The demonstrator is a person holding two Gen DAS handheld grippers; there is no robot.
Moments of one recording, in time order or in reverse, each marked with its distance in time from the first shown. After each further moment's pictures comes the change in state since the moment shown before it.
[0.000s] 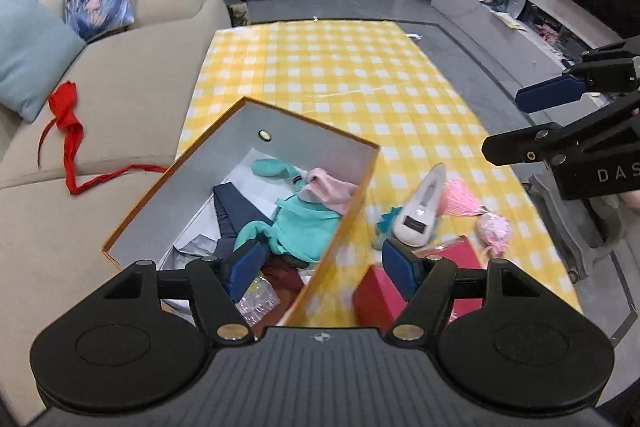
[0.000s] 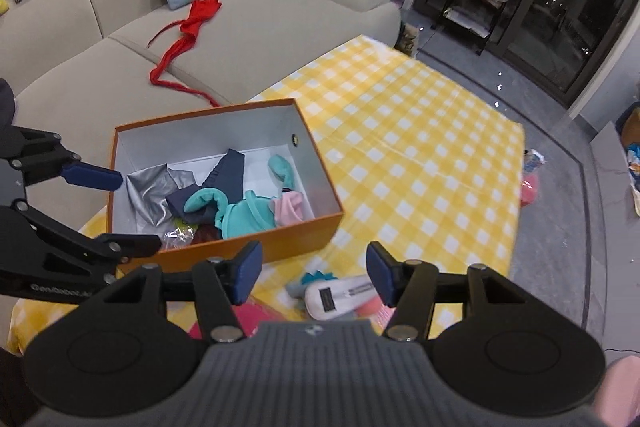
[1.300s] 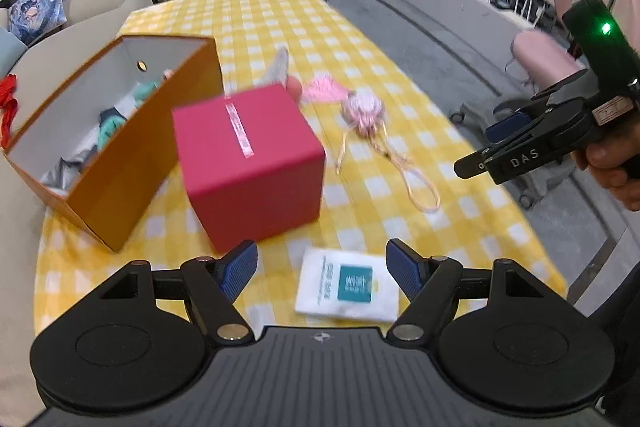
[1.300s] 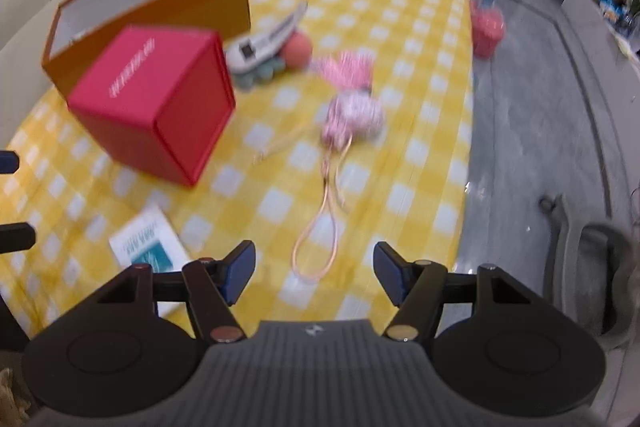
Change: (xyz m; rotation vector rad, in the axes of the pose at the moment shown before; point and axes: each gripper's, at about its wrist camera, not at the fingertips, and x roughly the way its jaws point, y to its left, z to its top) left arm 0.010 -0.159 -0.166 0.137 0.032 -0.085; right arm 0.024 -0.069 -0.279 0.252 0.194 0.015
